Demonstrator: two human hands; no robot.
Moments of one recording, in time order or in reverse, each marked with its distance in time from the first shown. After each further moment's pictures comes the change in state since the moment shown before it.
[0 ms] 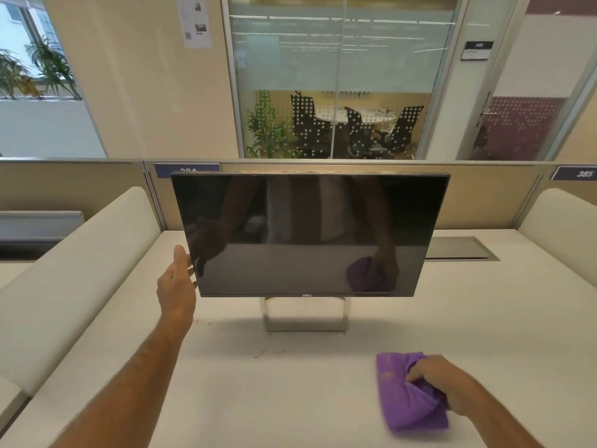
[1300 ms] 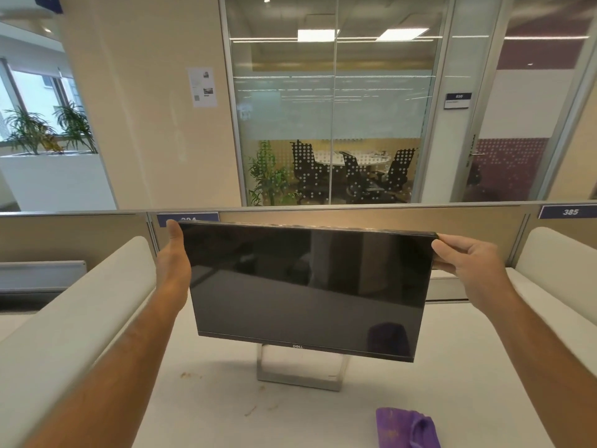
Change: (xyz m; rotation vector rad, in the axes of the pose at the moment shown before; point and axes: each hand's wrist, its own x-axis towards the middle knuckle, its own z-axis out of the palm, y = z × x) left_hand 0.023 0.129 0.034 -0.047 -0.041 0.086; right_hand -0.090 -0.189 -0.130 0.425 0.369 -1.006
